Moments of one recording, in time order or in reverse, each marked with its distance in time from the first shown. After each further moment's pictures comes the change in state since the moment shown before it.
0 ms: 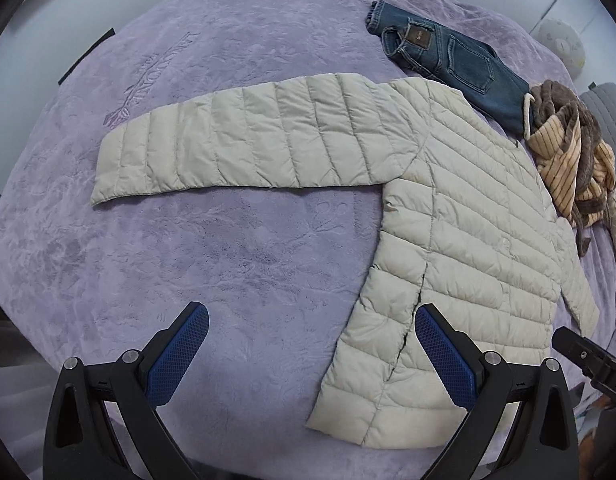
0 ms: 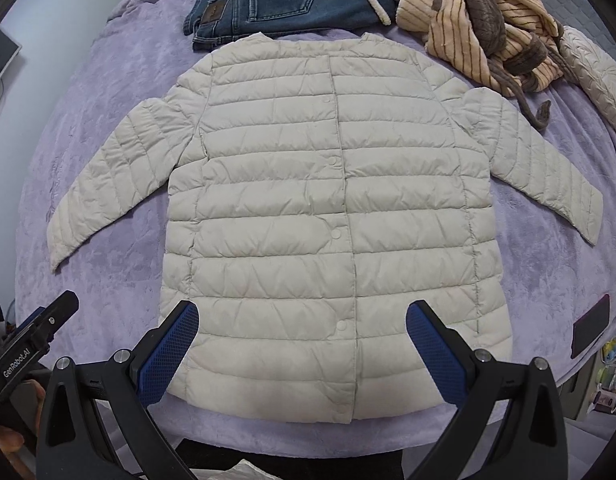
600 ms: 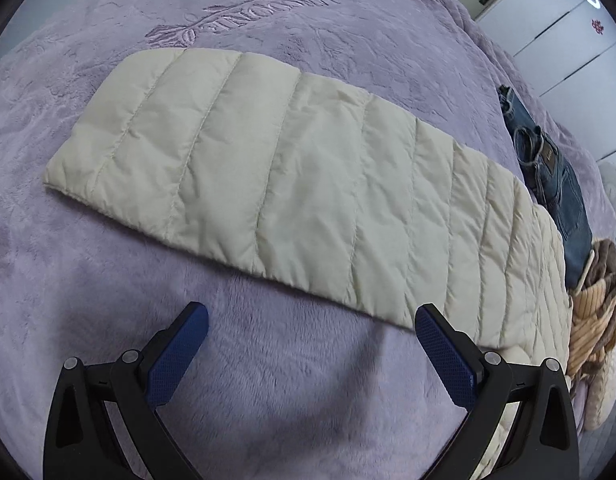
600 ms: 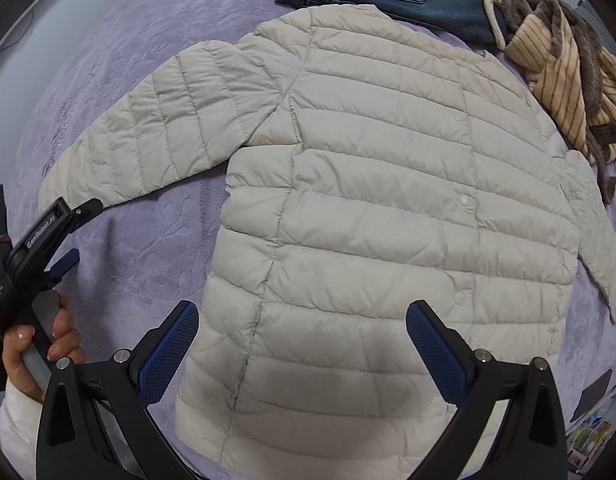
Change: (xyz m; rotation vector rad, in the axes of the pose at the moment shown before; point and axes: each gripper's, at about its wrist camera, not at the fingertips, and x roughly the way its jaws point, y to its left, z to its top) left arm 0.126 0.125 0.070 -0.410 -0.123 -0.071; right arm 0.083 0.104 0.032 -0.212 0.041 -0.004
